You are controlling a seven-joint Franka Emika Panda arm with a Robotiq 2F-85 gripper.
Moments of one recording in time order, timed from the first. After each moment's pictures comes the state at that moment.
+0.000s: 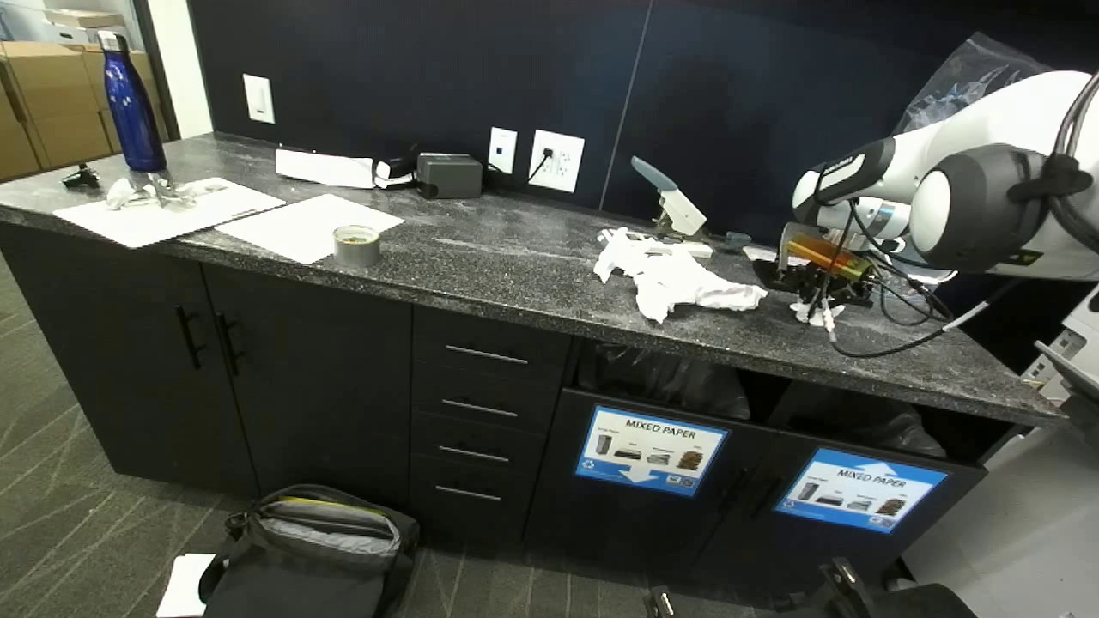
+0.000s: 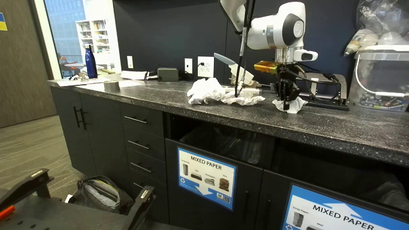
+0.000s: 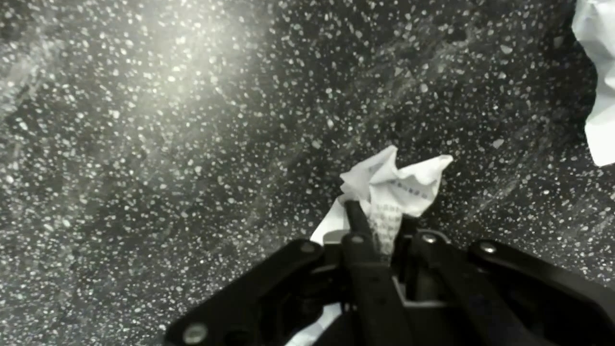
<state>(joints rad) -0.33 1.10 -0.30 -0.94 0.21 2.14 0.55</state>
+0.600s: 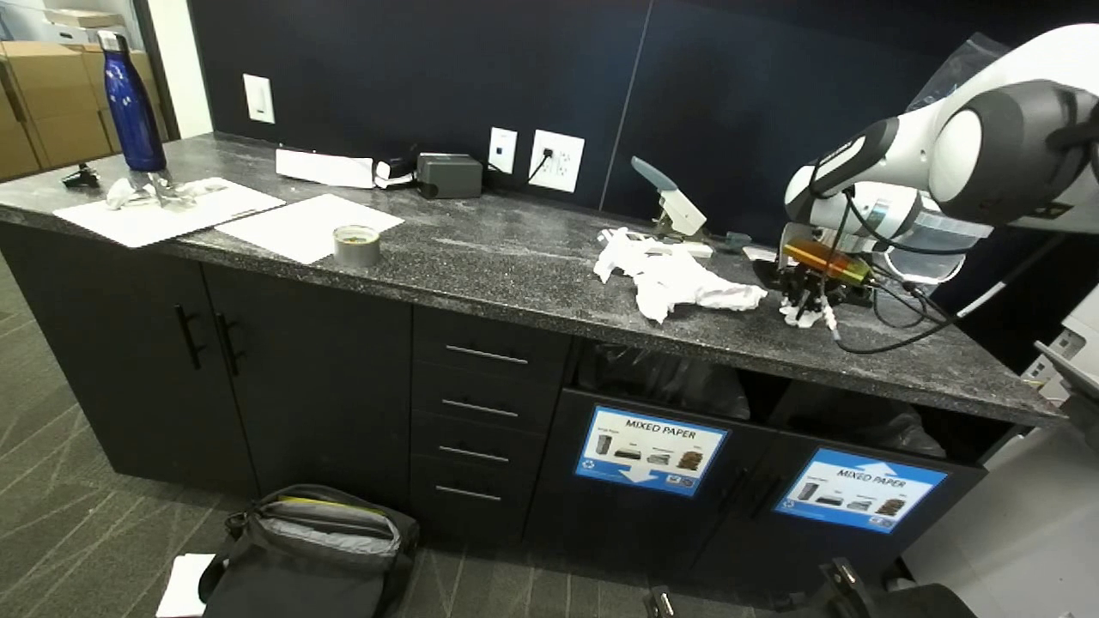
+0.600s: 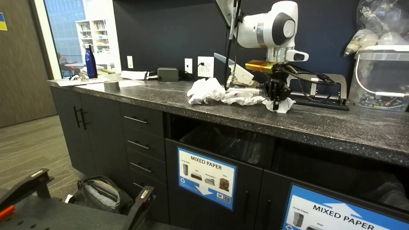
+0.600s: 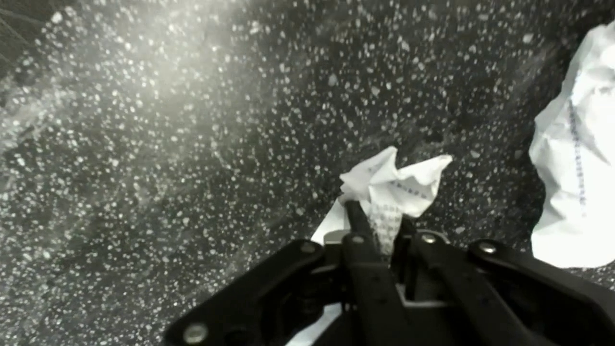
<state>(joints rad) -0.29 0.97 -0.28 -1.18 0.23 2.23 0.40</state>
